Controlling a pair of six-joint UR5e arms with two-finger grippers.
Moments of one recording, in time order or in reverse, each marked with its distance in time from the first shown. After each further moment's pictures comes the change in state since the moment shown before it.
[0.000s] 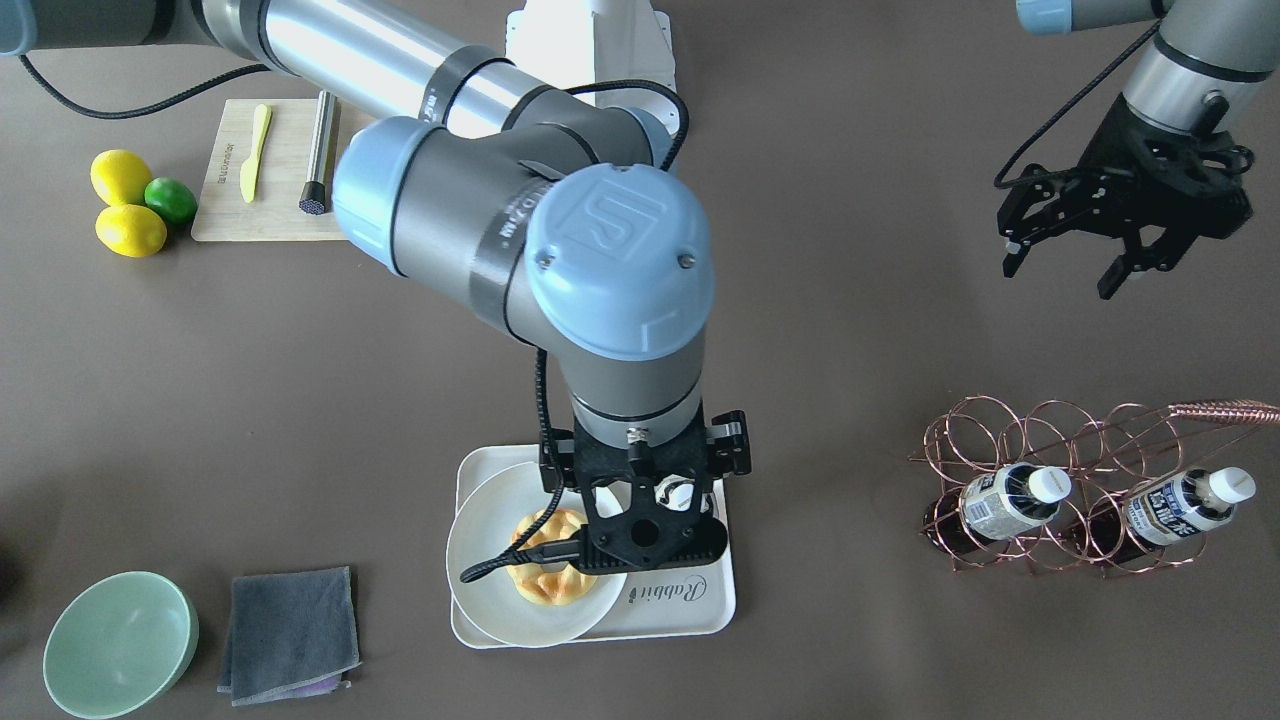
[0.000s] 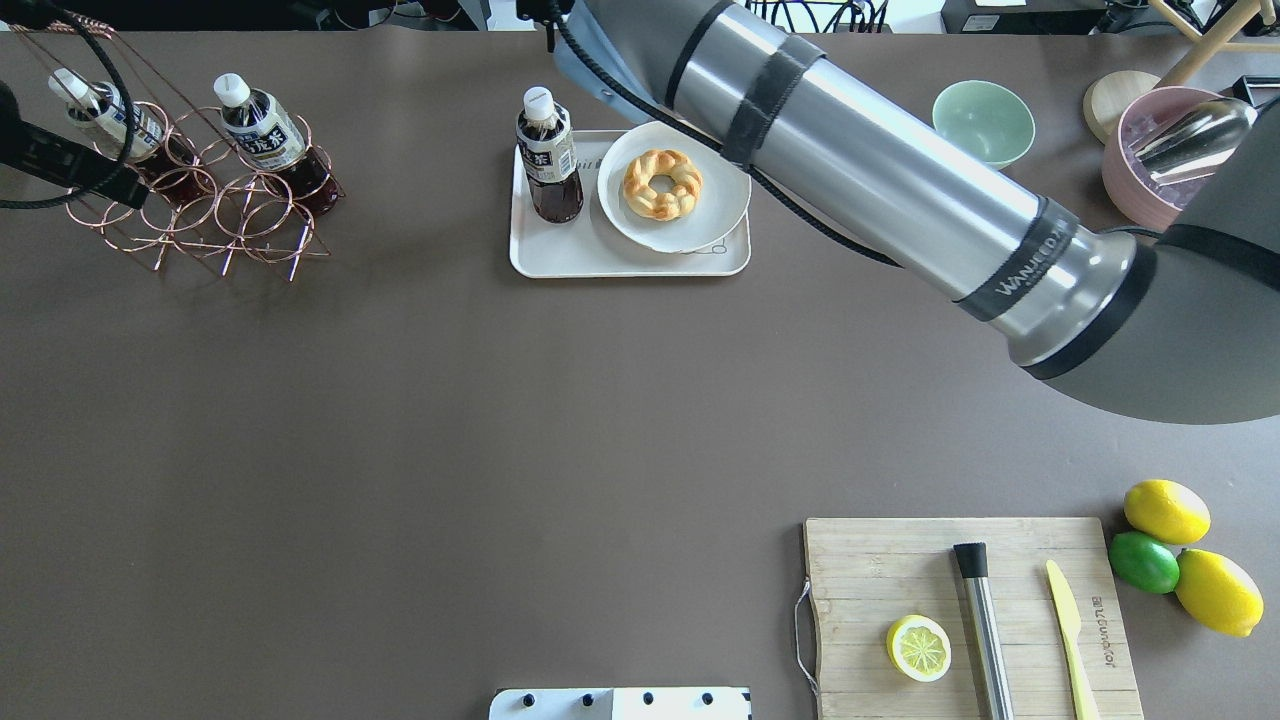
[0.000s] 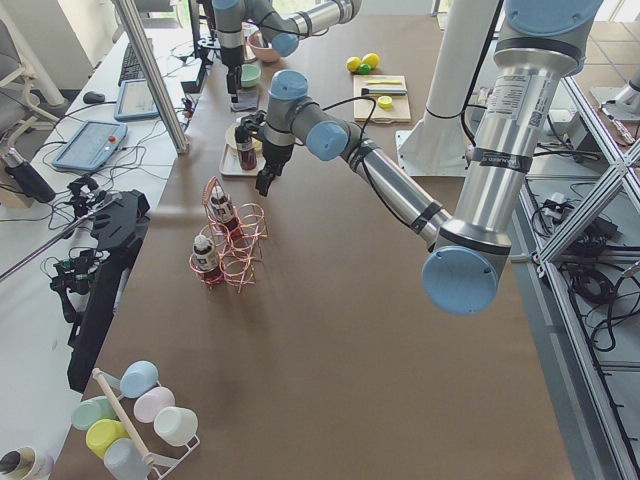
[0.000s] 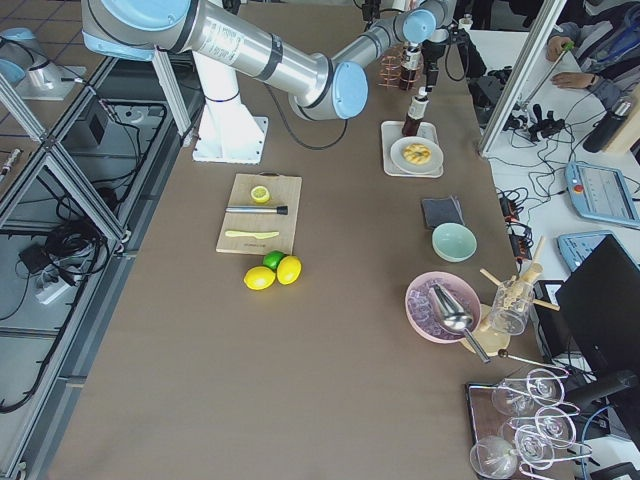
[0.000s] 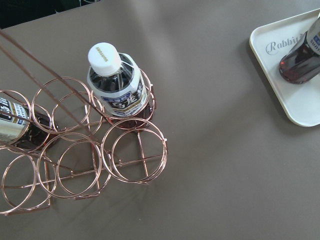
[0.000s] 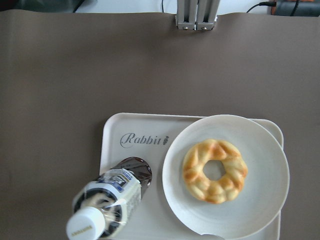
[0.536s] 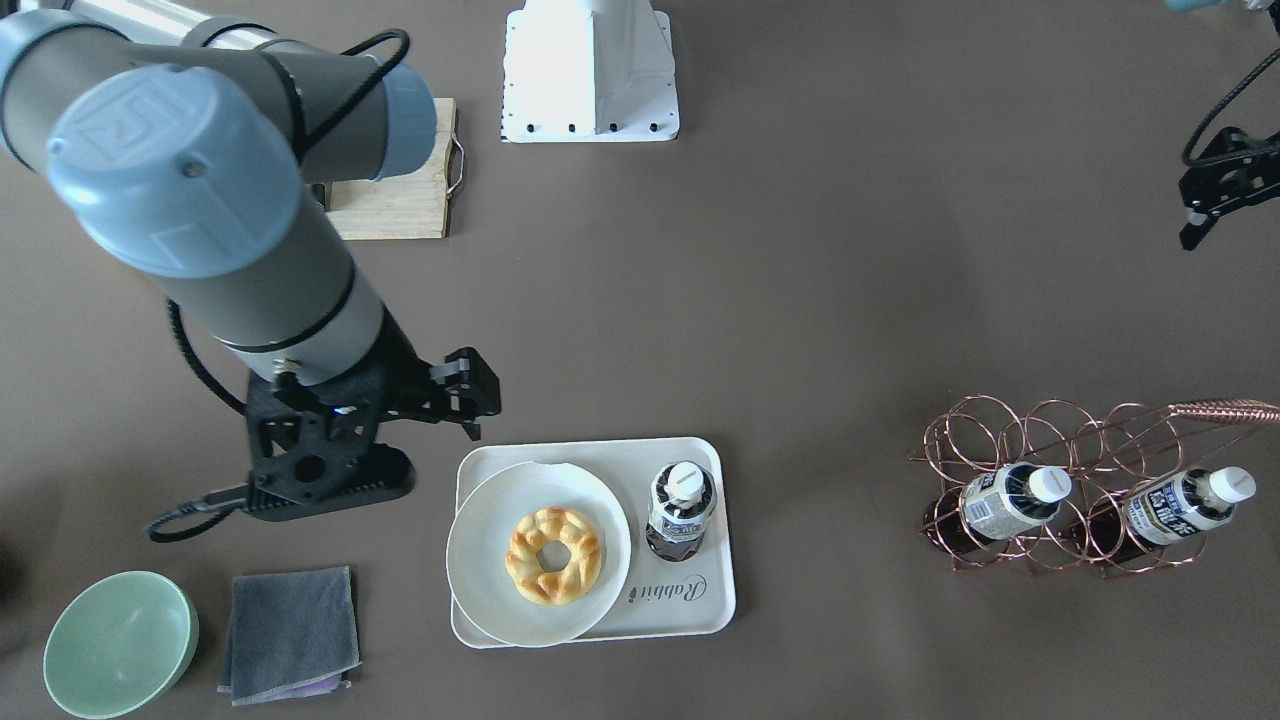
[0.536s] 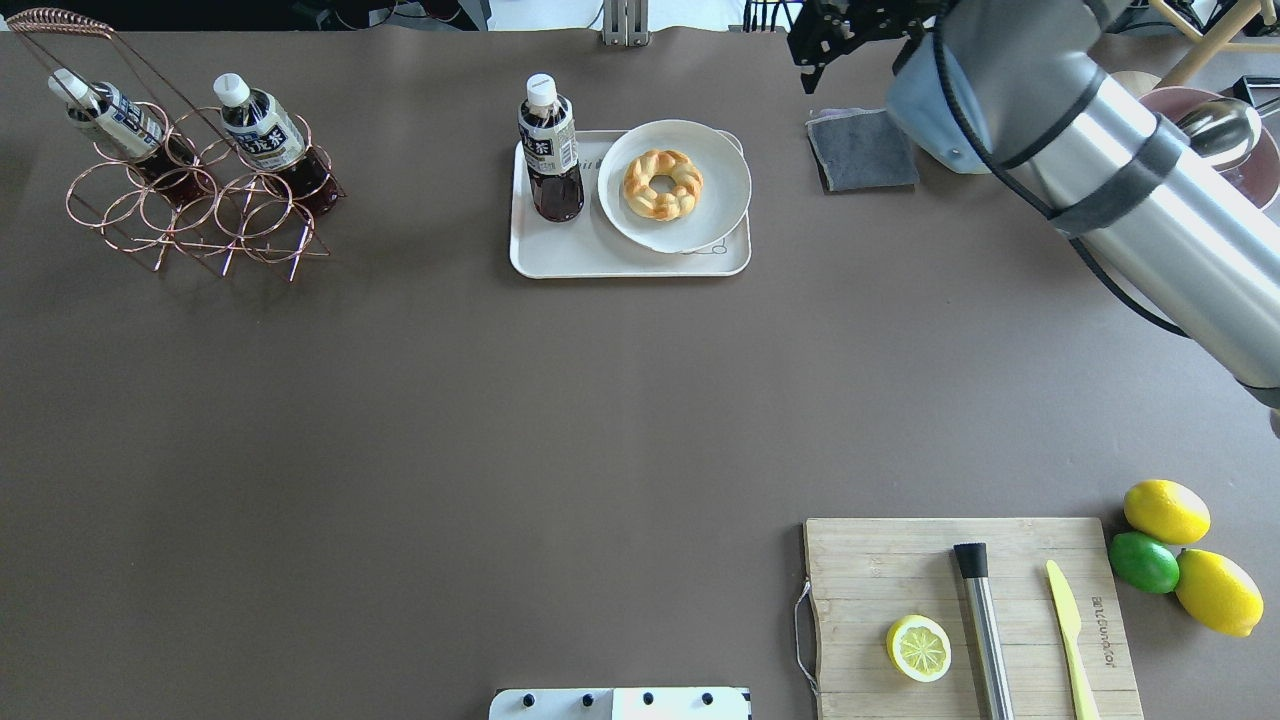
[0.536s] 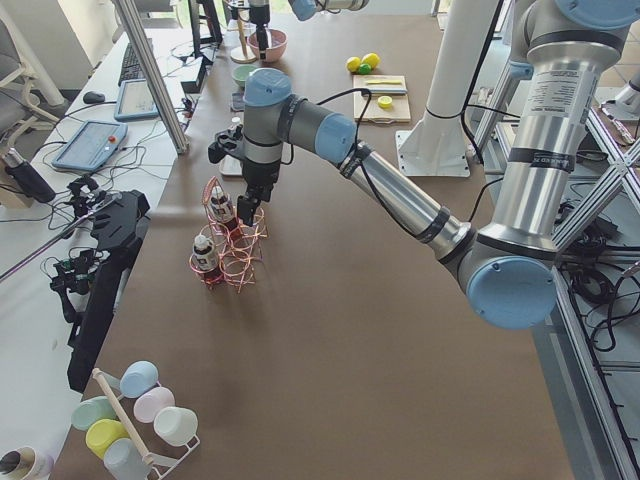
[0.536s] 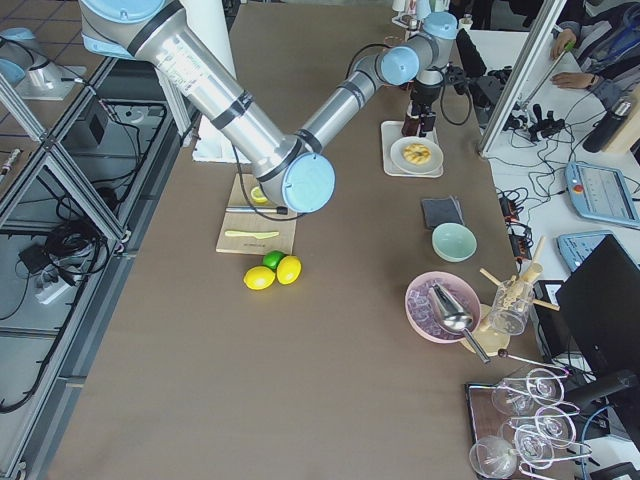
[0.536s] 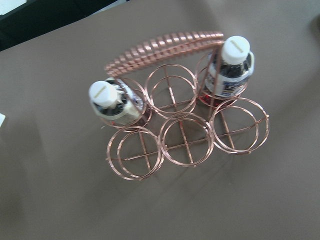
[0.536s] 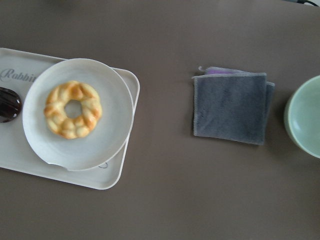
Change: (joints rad) left arm -0.319 0.049 -0.002 0.252 -0.124 0.383; right arm 0.165 -0.502 0.614 -0.243 0.098 -0.328
